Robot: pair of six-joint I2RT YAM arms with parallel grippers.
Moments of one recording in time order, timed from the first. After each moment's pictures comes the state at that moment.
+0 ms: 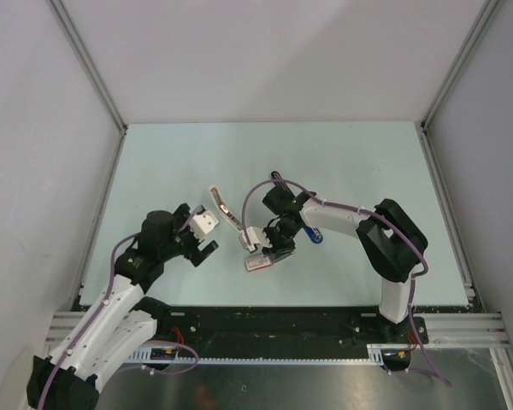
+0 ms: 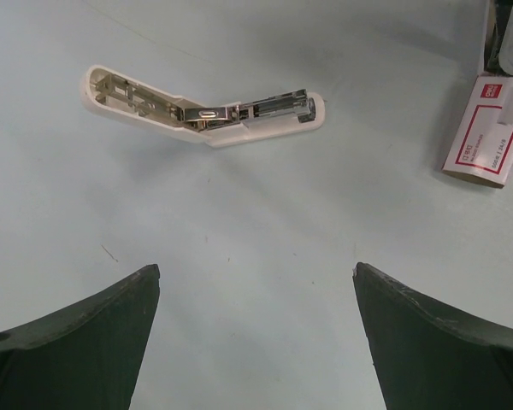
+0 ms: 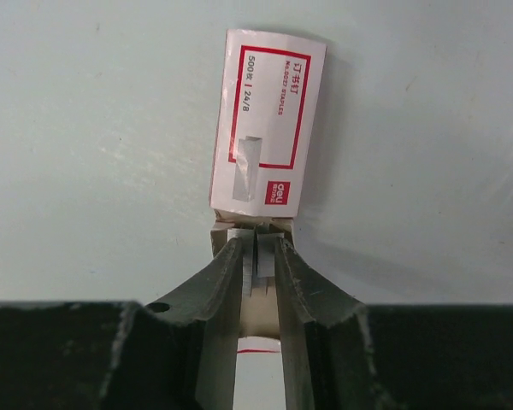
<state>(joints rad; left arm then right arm) -0.36 0.69 0.51 -0.41 0.24 0.54 0.80 1.88 1.24 -0.69 -0.54 -1.15</state>
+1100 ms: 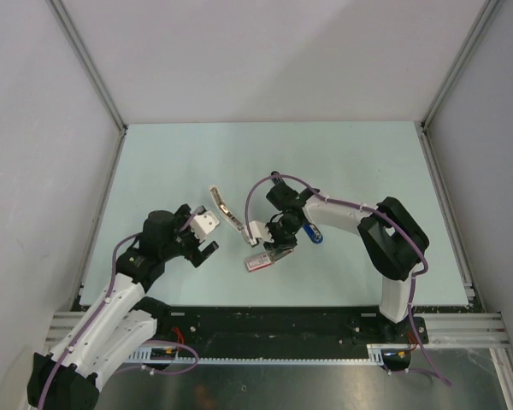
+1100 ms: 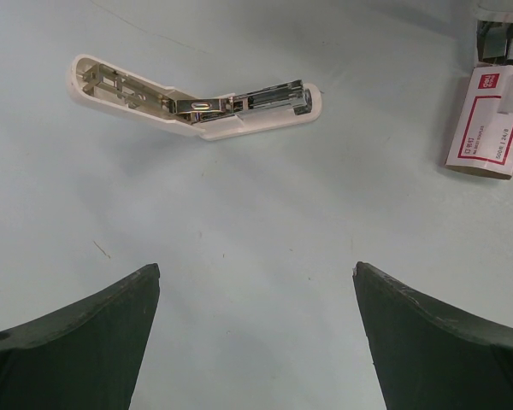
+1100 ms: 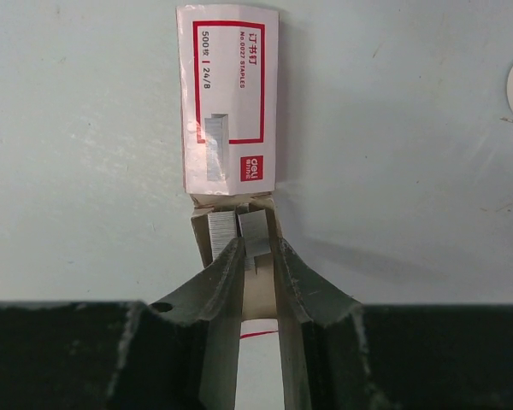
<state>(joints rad) -0.36 0.71 0.50 -0.41 0.24 0.54 0.77 1.88 1.25 -0.67 -0.54 -1.13</state>
